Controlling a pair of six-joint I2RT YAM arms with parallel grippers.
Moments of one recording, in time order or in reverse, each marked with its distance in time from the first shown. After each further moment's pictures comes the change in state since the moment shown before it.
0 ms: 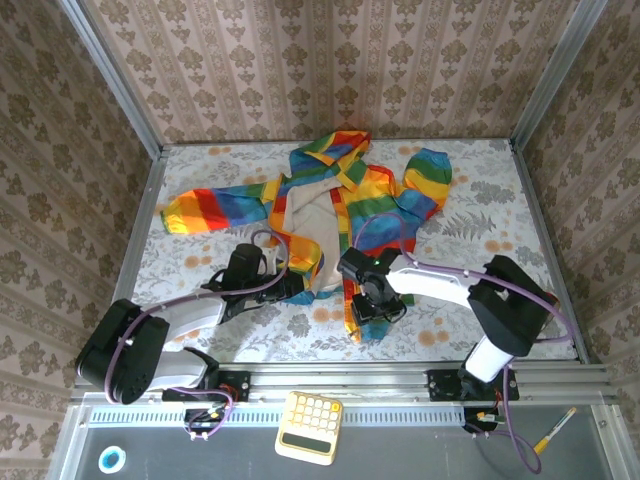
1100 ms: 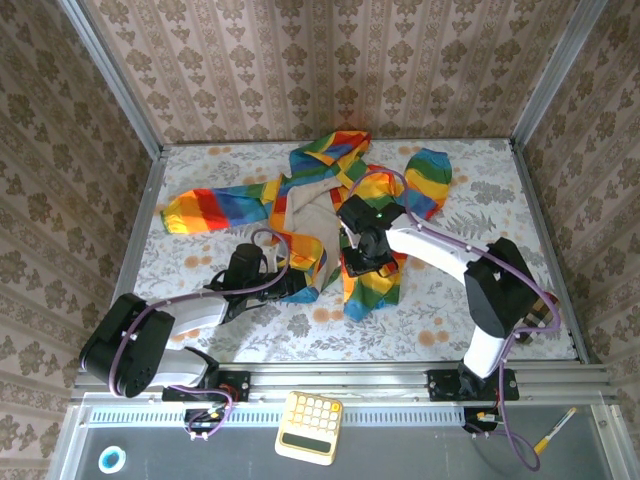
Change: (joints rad) left arm -0.005 0.036 -0.014 0.116 0.004 -0.066; right arm -0.183 0.111 0.343 -0.049 -0.031 -0.258
